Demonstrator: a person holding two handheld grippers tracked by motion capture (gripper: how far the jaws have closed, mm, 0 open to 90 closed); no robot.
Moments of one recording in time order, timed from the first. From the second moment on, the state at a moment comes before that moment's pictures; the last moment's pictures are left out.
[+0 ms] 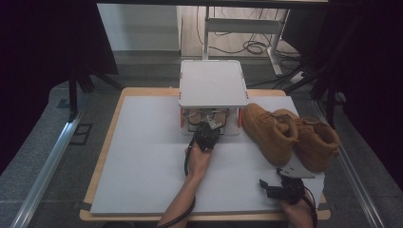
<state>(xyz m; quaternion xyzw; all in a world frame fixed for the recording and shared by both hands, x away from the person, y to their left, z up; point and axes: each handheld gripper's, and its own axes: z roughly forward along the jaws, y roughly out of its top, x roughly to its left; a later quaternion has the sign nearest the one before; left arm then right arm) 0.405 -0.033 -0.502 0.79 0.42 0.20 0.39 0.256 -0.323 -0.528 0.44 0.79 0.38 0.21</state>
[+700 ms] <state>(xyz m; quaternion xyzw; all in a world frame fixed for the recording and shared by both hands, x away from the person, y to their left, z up) 0.418 -0.040 -0.502 0.79 0.42 0.20 0.39 0.256 -0.323 -0.528 0.44 0.79 0.38 0.21</state>
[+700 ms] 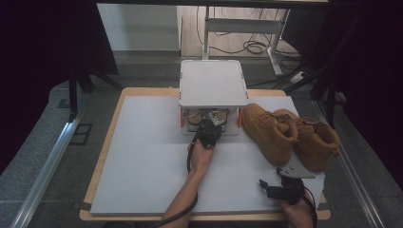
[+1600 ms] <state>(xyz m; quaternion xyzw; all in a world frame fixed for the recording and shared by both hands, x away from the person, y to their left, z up) 0.406 -0.032 -0.491 0.80 0.41 0.18 0.41 0.256 -0.323 -0.529 0.44 0.79 0.38 0.21</state>
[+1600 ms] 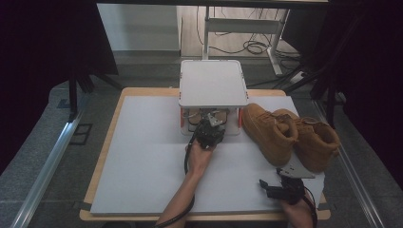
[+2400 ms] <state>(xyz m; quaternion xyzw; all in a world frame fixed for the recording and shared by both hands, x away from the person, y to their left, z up) 0.374 0.004 -0.471 0.82 0.38 0.15 0.39 0.256 -0.323 -0.528 0.44 0.79 0.38 0.21</state>
